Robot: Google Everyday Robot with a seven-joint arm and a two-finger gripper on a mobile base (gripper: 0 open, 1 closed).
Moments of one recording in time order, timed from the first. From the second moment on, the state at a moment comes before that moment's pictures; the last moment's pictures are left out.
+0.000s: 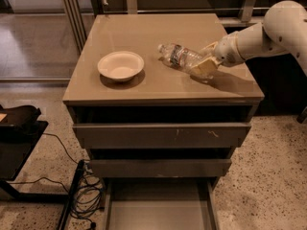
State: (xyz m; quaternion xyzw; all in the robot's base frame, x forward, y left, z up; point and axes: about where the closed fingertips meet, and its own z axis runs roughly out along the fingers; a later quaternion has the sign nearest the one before) arm 0.712 -0.164 0.840 -0.50 0.75 0.16 0.40
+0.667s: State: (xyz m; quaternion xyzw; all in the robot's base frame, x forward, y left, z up) arm 0.712 -0.164 0.840 -0.50 0.75 0.16 0.40
